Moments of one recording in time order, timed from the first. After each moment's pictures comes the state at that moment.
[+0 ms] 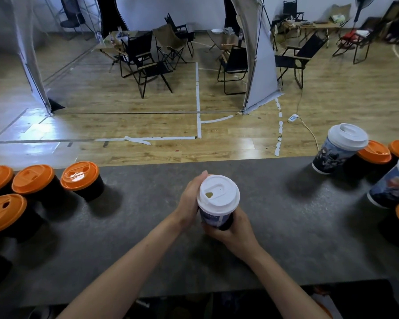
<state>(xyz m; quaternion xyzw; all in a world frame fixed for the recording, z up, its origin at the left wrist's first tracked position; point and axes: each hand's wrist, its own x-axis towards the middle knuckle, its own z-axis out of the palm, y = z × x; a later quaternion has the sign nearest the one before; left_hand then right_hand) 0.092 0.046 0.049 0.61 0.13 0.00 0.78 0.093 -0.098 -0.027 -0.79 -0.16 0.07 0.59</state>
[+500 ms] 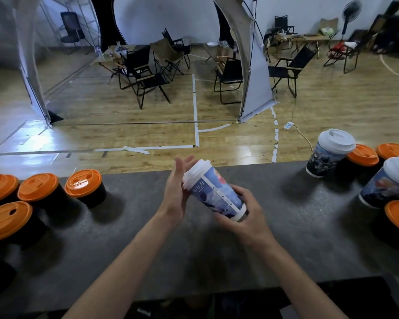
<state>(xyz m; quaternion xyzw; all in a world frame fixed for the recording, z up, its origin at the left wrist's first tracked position) 0.097 0.069 0.066 0.57 0.15 0.09 0.80 0.100 -0.119 0.012 -0.75 -0.17 0.01 0.63</state>
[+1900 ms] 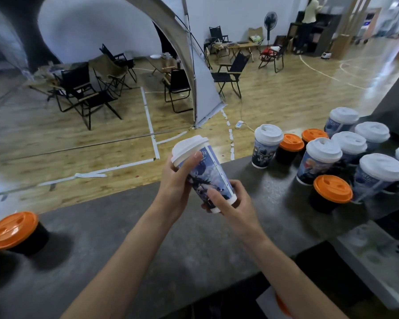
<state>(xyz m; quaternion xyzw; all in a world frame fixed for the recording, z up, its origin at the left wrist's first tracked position) 0.136 -0.018 0.115 0.51 -0.02 0.00 0.86 0.085 -0.163 0.081 -0.61 0.00 0.02 0.79</state>
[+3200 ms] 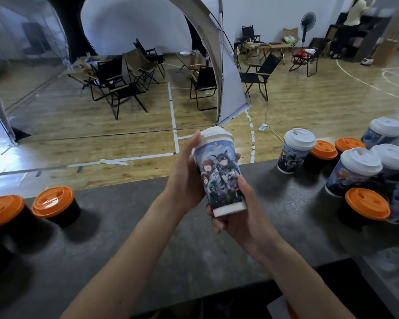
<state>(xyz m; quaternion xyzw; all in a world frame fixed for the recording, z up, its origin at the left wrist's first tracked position) 0.113 0.009 0.147 0.43 0.00 -0.16 0.89 0.061 -0.133 0.118 -0.49 -0.06 0.23 0.84</state>
